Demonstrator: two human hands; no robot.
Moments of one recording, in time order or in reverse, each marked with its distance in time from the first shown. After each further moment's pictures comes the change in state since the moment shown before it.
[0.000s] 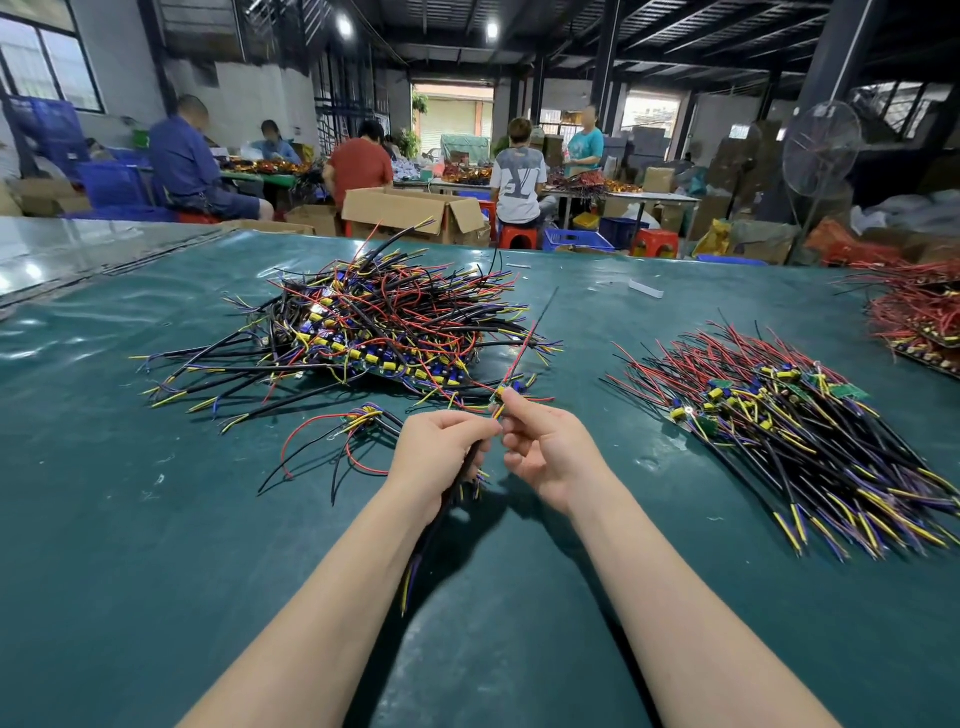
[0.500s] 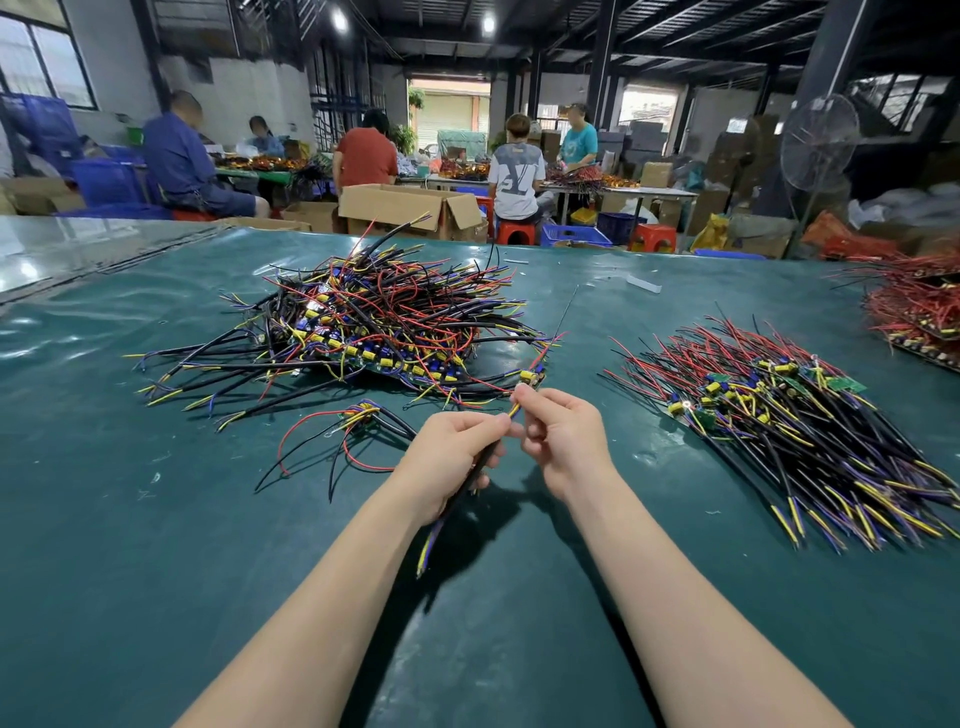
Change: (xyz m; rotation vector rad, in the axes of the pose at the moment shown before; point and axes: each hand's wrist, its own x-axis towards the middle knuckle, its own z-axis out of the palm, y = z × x) left_hand 0.001 -0.005 0.003 0.069 -0.219 -0.020; right_hand 0.004 -0.001 -0.003 -0.018 0.140 -0.219
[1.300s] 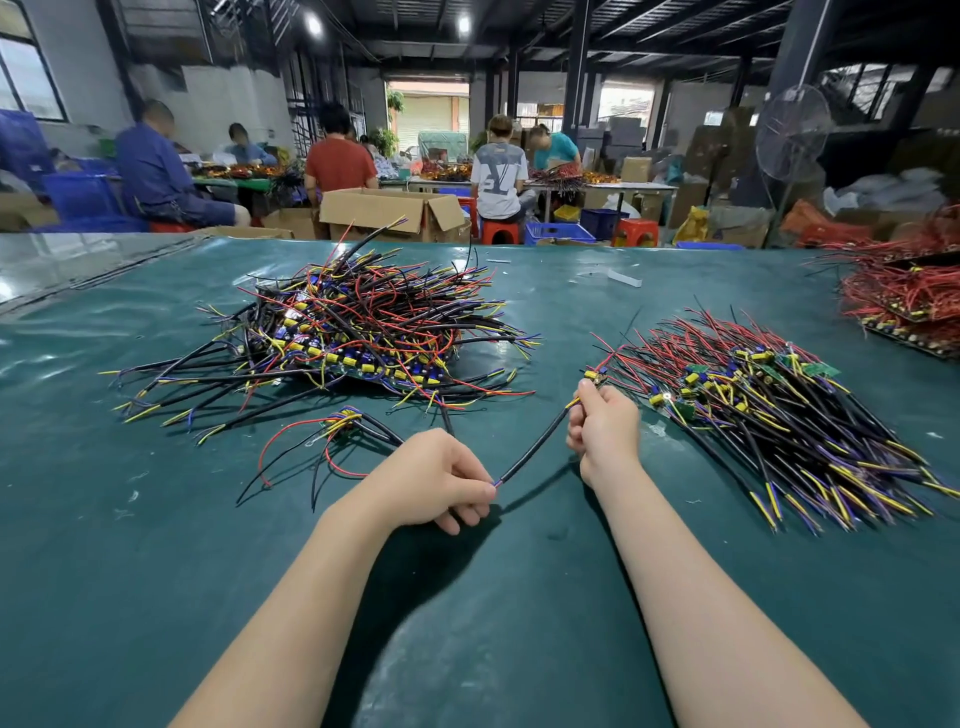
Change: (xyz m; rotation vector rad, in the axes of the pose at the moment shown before) left_hand -0.011 0.004 -0.018 0.546 -0.263 -0.047; right_hand 0.029 0.001 -0.044 -0.062 0.343 -0.065
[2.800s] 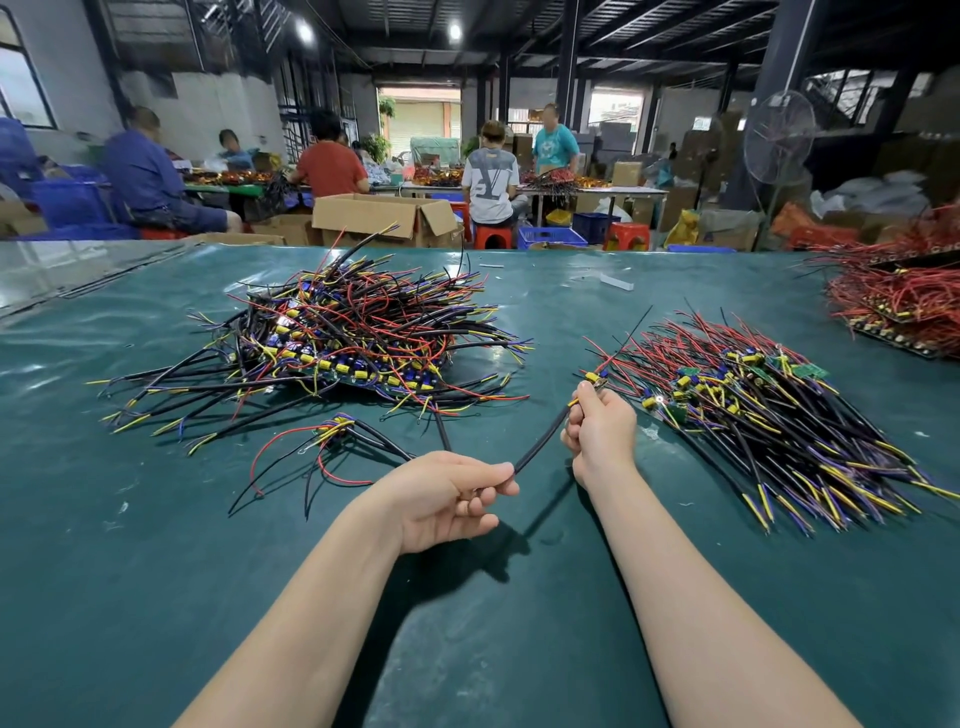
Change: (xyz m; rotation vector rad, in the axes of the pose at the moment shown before) left_hand 0.003 0.014 0.017 -0.654 -0.099 -0.285; right_hand 0.004 -0.001 -0.004 0.133 0.039 0.002
